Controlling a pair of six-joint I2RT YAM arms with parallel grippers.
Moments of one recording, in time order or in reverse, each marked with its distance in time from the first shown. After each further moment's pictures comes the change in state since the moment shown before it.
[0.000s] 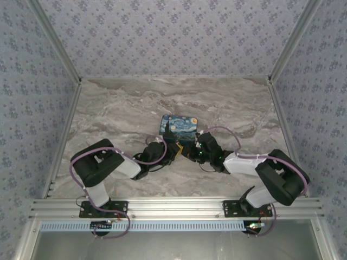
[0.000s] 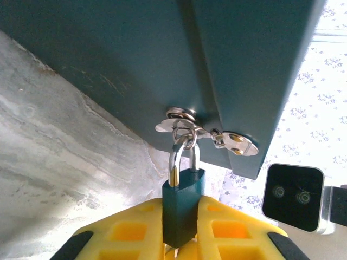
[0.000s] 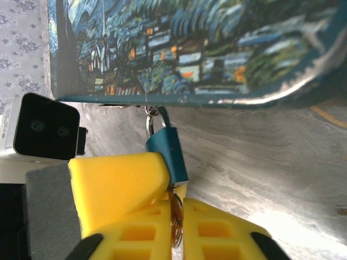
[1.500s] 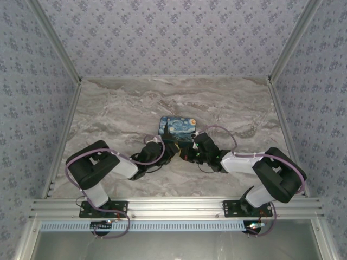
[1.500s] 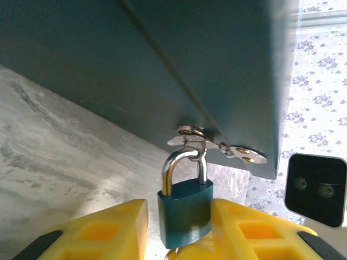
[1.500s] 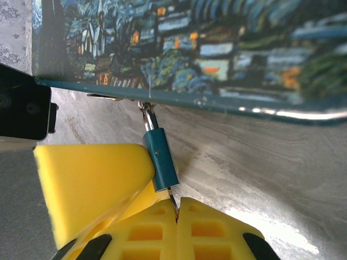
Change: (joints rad) left arm 0.018 -0.051 -0.029 -0.065 0.012 0.127; right arm 0.033 0.041 0.037 -0.041 -0.004 -0.091
